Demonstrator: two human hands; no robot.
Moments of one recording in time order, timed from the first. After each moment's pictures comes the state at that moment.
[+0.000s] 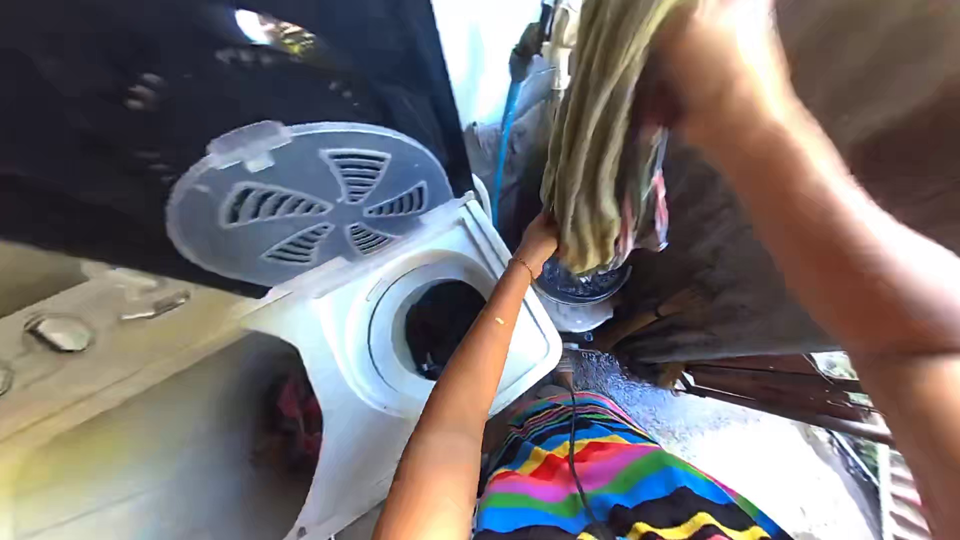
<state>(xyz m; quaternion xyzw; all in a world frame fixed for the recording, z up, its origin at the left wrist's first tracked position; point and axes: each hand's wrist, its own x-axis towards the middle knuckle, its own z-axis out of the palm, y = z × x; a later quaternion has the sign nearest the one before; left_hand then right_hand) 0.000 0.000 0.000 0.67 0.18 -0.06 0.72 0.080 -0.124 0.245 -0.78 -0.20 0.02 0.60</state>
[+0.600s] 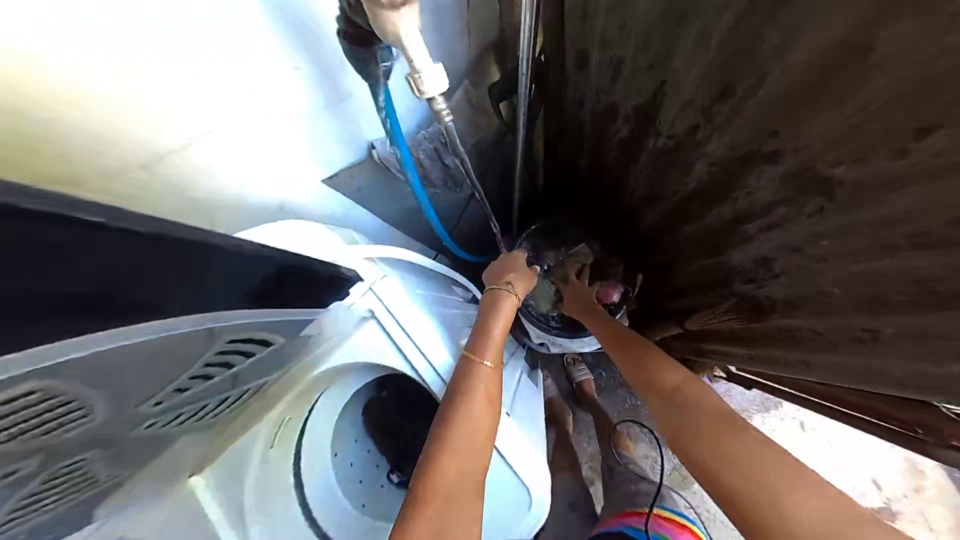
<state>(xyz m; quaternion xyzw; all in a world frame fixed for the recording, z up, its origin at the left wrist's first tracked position) 0.142 -0.005 -0.114 0.91 0.17 -0.33 0.19 0.136 -0.155 -0.312 -0.91 -0.13 0.37 0.15</state>
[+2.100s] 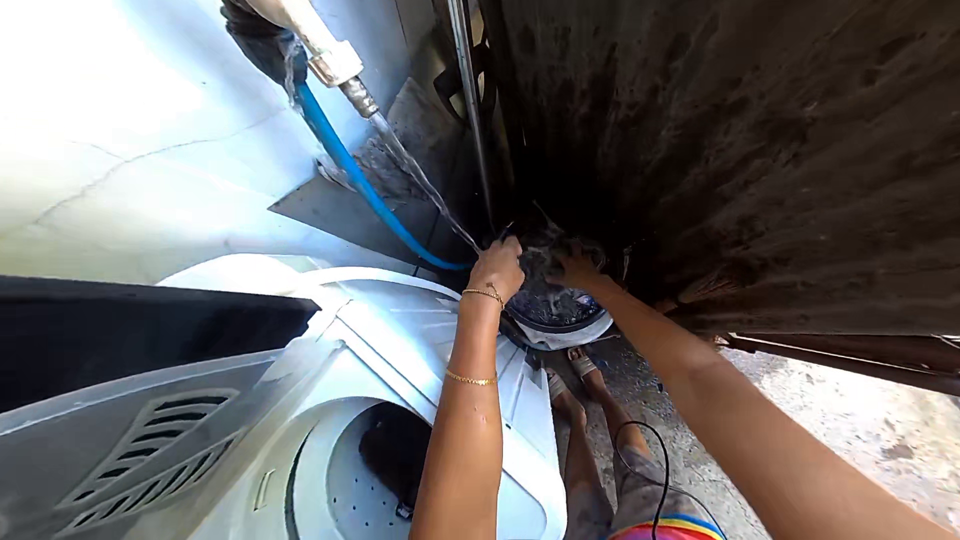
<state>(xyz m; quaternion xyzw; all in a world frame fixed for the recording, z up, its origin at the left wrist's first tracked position) 0.142 -0.010 -0.106 0.93 0.03 -0.29 0.21 0.166 -0.185 -0.313 -0.91 -0.03 0.33 0.26</state>
